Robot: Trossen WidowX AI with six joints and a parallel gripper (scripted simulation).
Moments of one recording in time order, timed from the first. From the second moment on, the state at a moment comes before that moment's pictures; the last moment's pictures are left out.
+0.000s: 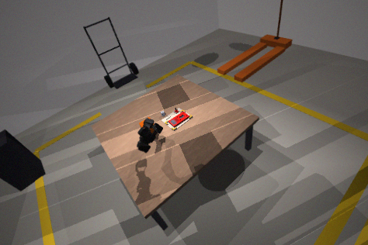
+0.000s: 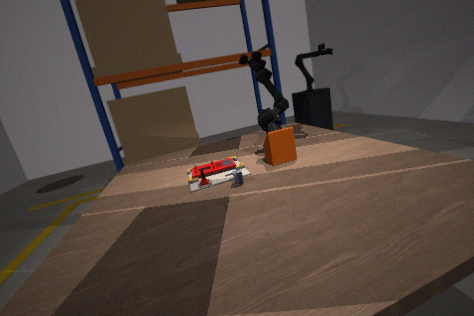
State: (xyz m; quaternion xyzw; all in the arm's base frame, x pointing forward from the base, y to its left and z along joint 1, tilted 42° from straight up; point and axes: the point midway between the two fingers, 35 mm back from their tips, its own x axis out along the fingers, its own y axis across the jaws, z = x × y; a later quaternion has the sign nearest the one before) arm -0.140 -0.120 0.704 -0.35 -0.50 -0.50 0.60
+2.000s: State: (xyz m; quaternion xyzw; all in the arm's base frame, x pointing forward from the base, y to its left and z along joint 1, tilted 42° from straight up) arm 0.391 0.184 0.372 -0.57 0.04 0.14 0.81
